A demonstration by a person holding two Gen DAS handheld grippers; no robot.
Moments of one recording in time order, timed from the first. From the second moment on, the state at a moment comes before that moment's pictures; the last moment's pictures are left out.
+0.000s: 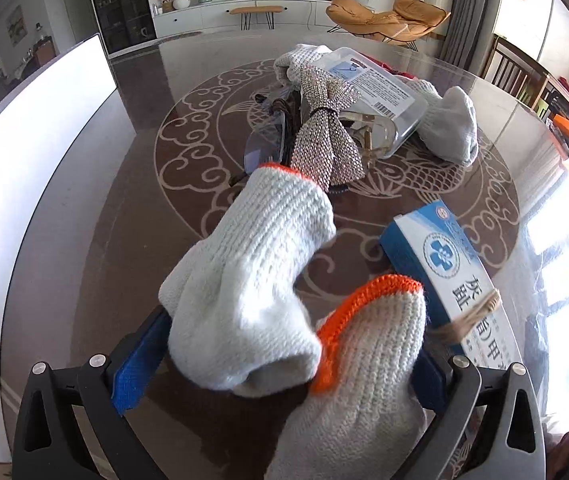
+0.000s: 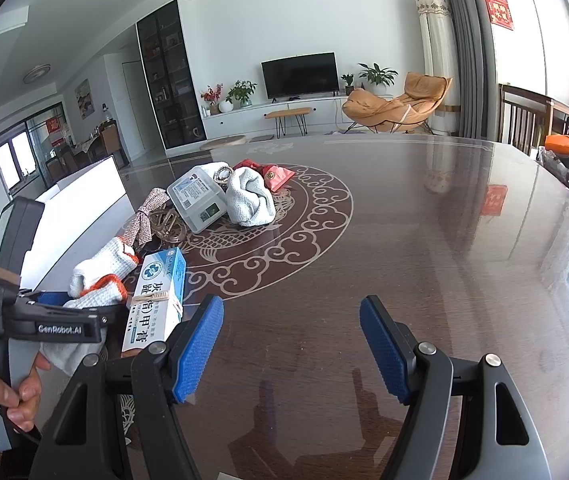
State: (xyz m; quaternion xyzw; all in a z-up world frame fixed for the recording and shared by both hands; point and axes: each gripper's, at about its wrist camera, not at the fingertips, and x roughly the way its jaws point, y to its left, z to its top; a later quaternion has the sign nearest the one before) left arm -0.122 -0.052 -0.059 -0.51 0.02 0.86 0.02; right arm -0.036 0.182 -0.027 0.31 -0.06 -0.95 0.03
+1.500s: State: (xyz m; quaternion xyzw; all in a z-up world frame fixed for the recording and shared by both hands) left arm -0.148 -0.075 -0.064 -0.47 0.03 0.88 0.06; right arm -0.031 0.186 -0.027 0.31 -0.07 -0.95 0.03
